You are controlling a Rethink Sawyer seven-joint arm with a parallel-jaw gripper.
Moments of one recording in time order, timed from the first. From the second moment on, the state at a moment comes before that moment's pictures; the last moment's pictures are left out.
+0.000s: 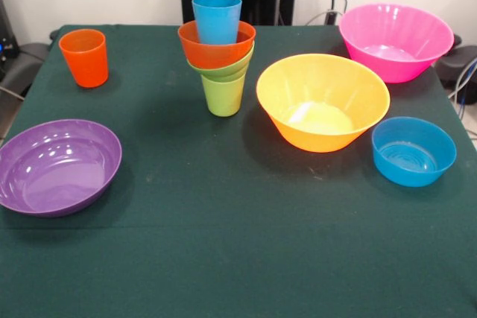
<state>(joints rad) -0.94 -0.90 0.63 2.01 -0.27 0.82 1.31</state>
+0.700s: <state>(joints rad) -0.94 -0.90 0.63 2.01 -0.27 0.82 1.31</state>
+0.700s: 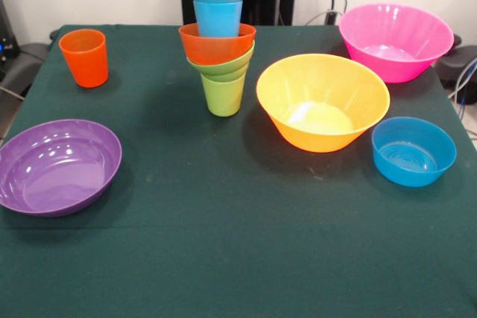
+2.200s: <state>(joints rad) -0.96 -0.96 0.63 2.02 -0.27 0.88 1.31</state>
